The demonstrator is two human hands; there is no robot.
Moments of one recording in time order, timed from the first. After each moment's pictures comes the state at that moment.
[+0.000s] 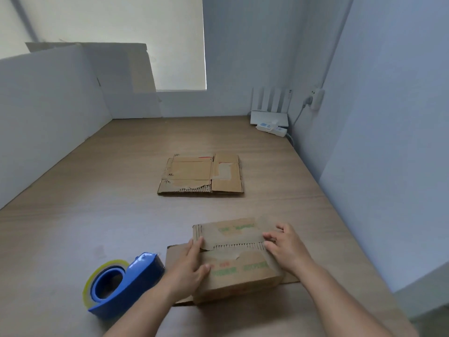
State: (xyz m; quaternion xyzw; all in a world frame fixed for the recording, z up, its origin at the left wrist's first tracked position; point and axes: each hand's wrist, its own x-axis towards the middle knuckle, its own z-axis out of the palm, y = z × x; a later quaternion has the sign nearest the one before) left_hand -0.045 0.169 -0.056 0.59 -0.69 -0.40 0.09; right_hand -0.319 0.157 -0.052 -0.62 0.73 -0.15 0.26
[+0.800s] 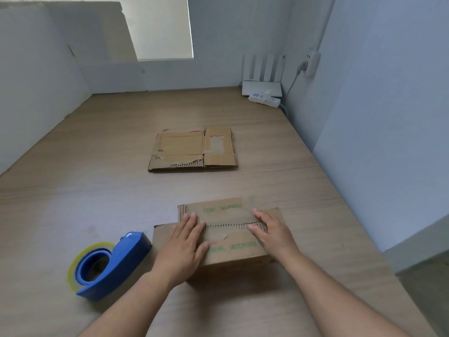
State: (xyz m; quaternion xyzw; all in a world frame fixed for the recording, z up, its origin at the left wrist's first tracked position) left_hand -0.045 0.178 -0.075 0.56 -0.81 -0.17 -0.02; right_hand -0.290 0.190 -0.079 -0.58 0.72 -0.25 0.30
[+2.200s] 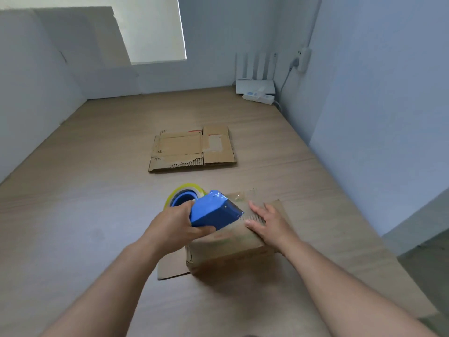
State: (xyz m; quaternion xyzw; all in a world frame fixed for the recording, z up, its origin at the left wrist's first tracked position) left_hand -0.031 0.159 0.010 0.58 -0.77 -0.28 0.05; right_hand -0.281 0.187 -0.082 -0.57 0.73 -0.20 0.33
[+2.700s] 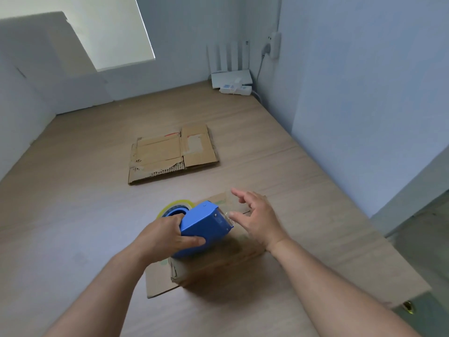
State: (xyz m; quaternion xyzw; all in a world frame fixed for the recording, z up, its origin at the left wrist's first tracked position) left_hand -0.051 0.134 0.000 0.55 -0.78 -0.29 -0.07; right_hand -0.272 0.191 -0.044 -0.57 0.66 -0.40 0.29
